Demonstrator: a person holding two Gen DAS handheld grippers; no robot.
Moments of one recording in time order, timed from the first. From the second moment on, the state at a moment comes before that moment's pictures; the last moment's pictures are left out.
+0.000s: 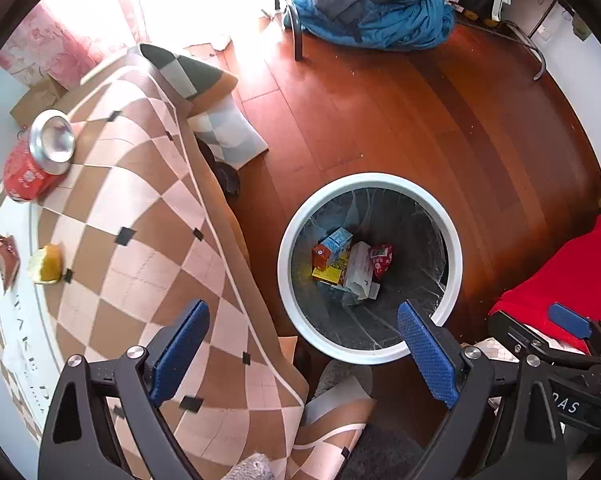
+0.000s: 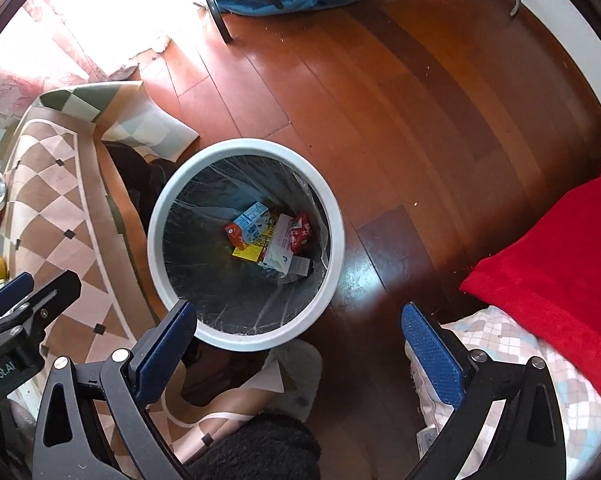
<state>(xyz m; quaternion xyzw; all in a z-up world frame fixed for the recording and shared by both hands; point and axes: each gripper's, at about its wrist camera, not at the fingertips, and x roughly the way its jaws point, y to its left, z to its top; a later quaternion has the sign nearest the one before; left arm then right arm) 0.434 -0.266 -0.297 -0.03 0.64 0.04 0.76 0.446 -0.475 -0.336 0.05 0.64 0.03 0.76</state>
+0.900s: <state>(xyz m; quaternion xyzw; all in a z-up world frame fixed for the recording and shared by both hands) 0.317 -0.076 -0.161 -0.13 0.52 0.20 0.82 0.384 -0.316 -0.151 0.04 0.55 0.22 0.80</state>
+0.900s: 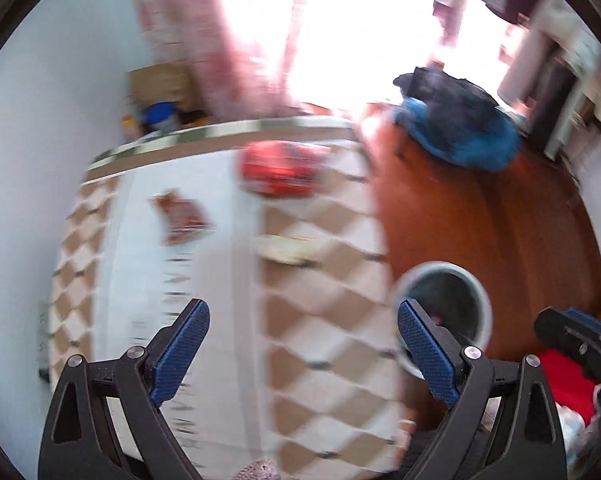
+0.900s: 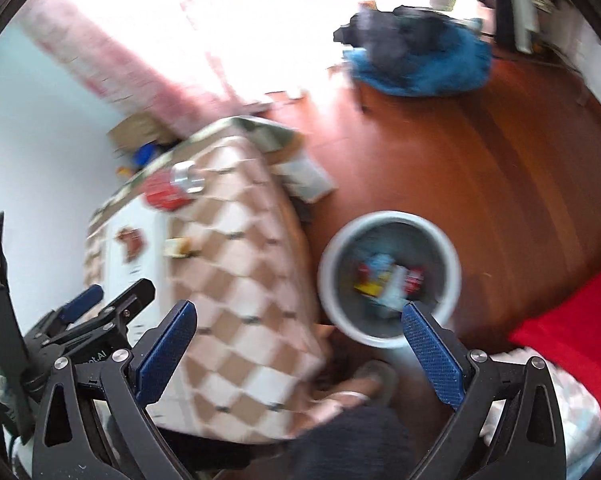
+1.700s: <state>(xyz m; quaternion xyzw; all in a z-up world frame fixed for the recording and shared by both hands) 0.235 0.118 -0.316 -0.37 0.55 0.28 0.70 0.453 -0.088 -0.306 0.03 0.64 0.22 0.74</state>
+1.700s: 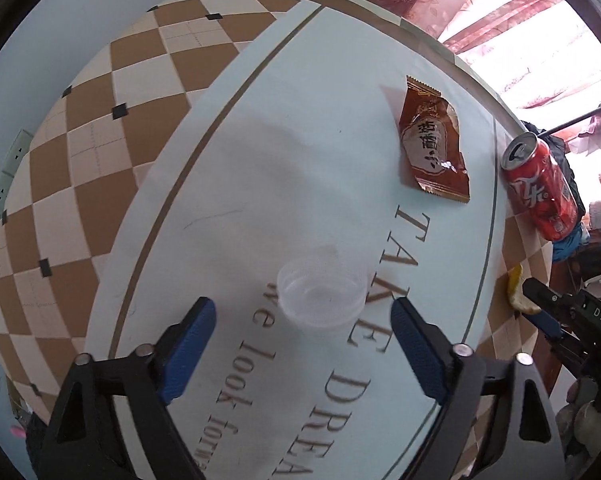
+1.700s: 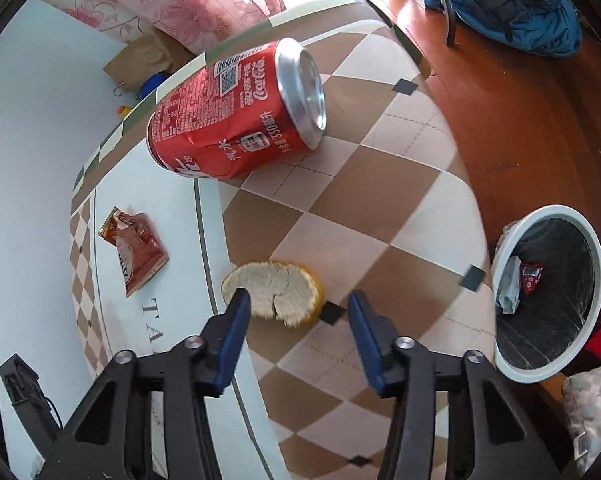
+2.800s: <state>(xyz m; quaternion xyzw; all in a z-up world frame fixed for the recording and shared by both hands) 0.250 -0.019 -0.190 -0.09 0.49 0.24 0.83 0.350 -0.174 -0.208 -0.05 0.53 0.24 0.82</state>
